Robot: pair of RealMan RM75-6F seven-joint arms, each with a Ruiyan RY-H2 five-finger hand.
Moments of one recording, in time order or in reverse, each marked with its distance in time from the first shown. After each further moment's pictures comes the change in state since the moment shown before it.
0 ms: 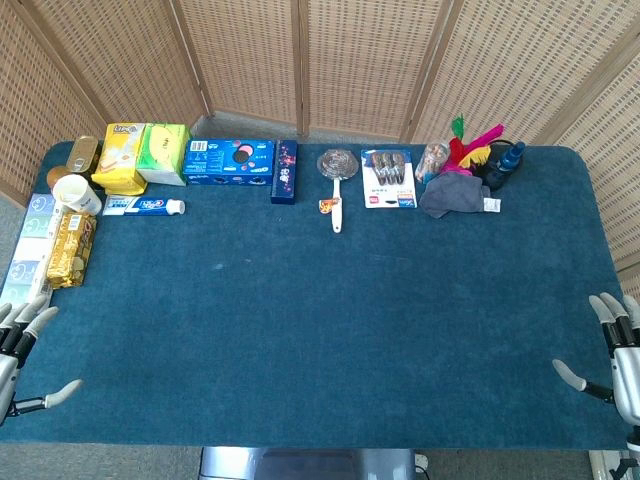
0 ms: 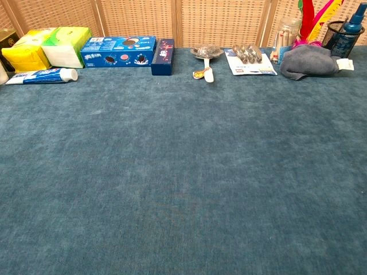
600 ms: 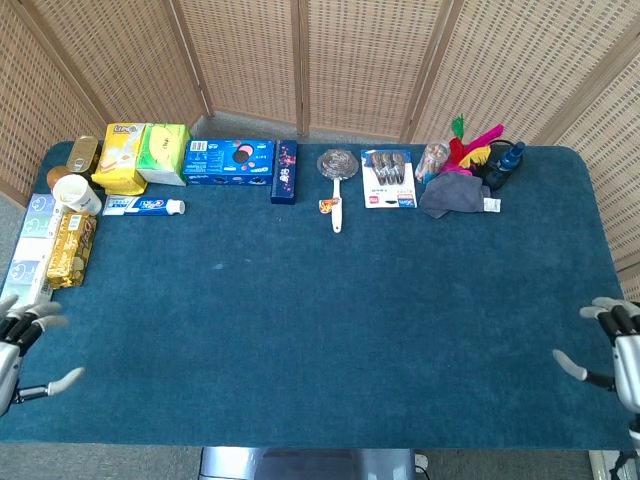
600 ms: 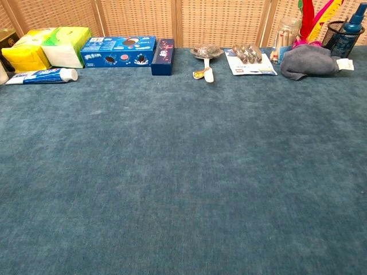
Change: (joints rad) left arm -0.038 -0.050 -0.063 0.043 -0.015 0.008 -0.031; right arm 0.039 -0.016 0.075 0.083 -0.059 0.012 -0.009
